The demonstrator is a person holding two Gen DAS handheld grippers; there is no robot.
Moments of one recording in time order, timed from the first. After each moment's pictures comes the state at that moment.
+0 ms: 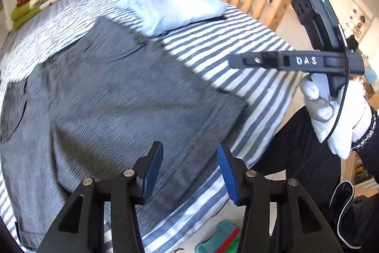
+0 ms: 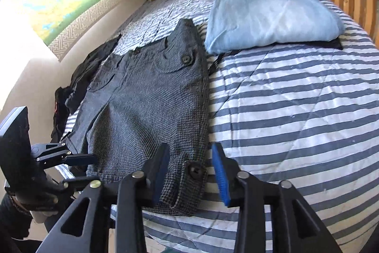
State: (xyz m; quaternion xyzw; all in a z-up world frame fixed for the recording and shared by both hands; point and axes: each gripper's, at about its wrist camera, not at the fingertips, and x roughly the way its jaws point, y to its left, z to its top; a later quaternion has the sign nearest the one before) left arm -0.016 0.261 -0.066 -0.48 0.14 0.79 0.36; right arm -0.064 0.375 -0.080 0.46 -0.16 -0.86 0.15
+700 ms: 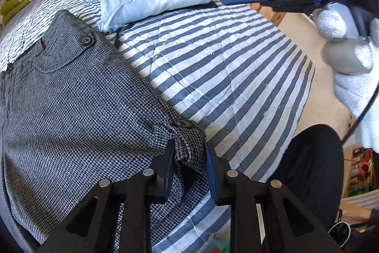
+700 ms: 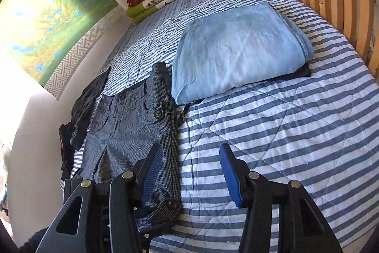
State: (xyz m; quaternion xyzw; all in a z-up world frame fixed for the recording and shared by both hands) left arm -0.041 0.359 -0.108 -0.52 0.10 0.77 0.35; right arm -0.118 0.450 -0.040 0.46 -0.23 -0.85 0.14
